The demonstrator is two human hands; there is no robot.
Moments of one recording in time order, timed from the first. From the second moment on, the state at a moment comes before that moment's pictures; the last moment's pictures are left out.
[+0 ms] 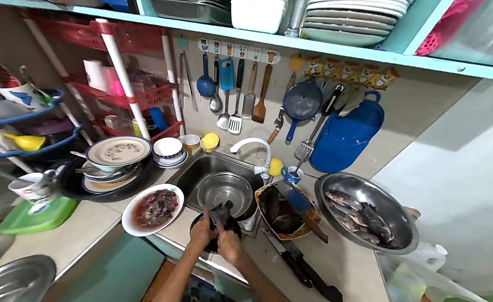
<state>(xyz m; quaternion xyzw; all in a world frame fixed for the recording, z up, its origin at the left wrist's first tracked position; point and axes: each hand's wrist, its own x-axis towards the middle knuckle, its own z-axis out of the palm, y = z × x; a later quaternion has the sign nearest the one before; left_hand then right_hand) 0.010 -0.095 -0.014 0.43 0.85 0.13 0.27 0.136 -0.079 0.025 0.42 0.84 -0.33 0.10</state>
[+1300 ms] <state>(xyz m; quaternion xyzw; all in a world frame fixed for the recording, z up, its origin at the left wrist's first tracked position) 0.004 -0.092 -0.022 0.43 0.84 0.15 0.30 0.140 -0.052 -0.010 0.47 0.81 -0.34 0.08</state>
